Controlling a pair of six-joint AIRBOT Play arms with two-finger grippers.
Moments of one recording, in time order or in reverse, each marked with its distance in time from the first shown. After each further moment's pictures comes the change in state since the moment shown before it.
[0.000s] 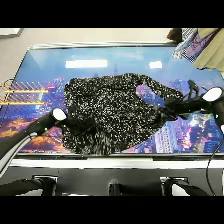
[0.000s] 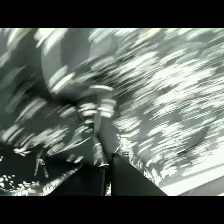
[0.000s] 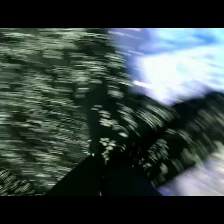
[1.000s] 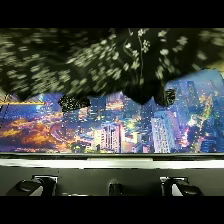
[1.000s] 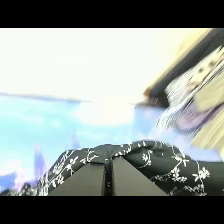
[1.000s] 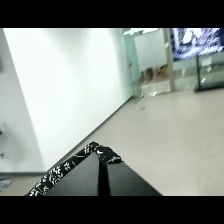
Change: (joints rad) left arm 0.181 0.519 1.080 0.533 -0.306 -0.018; right arm 0.000 0.411 0.973 0.021 -0.232 -0.016
